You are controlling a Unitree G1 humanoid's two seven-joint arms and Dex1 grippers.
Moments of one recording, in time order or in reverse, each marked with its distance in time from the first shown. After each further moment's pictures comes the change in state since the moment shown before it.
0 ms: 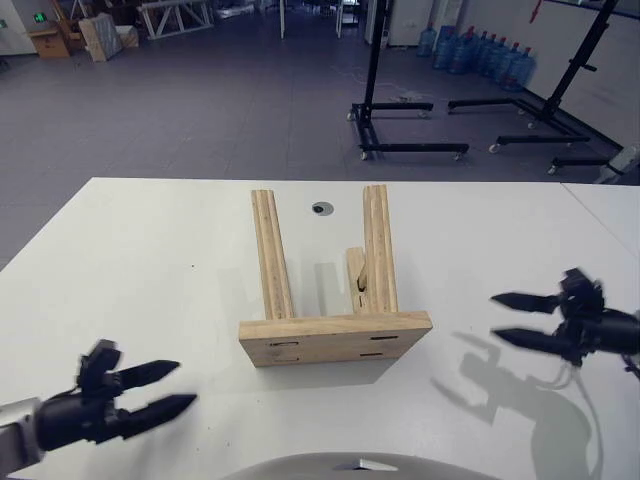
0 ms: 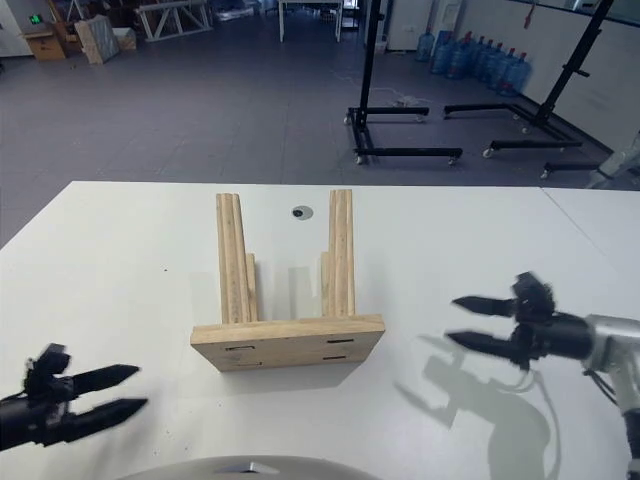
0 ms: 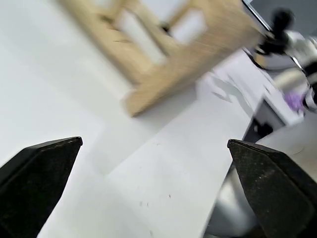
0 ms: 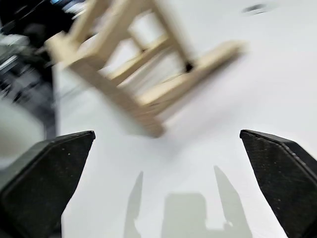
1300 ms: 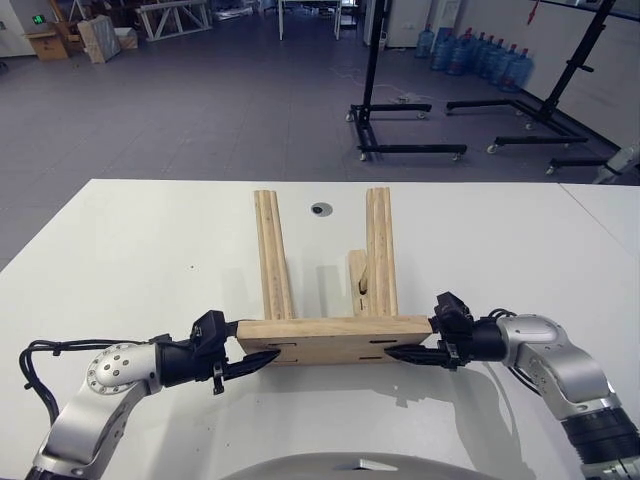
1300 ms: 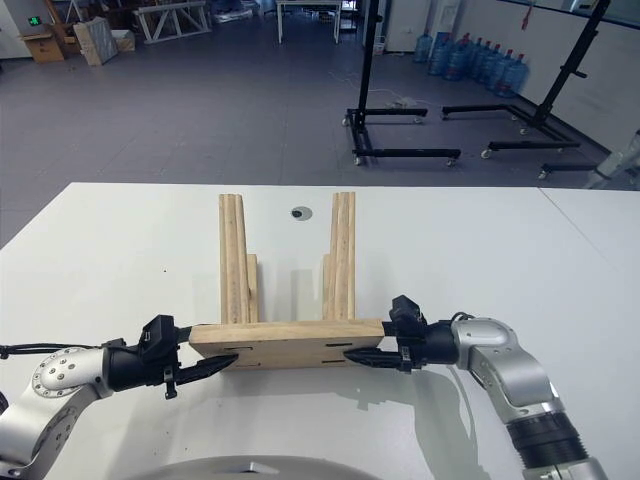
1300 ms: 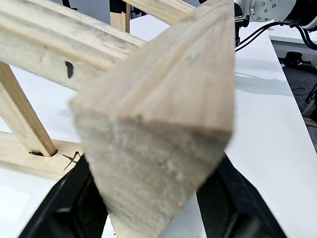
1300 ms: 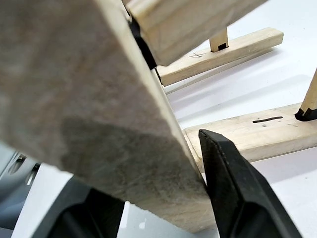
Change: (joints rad) left arm -0.333 -0.117 -0.397 0.110 0.323 -0.416 0.076; right arm -0.103 0.284 0.286 -0.096 -0.128 -0.145 -0.216
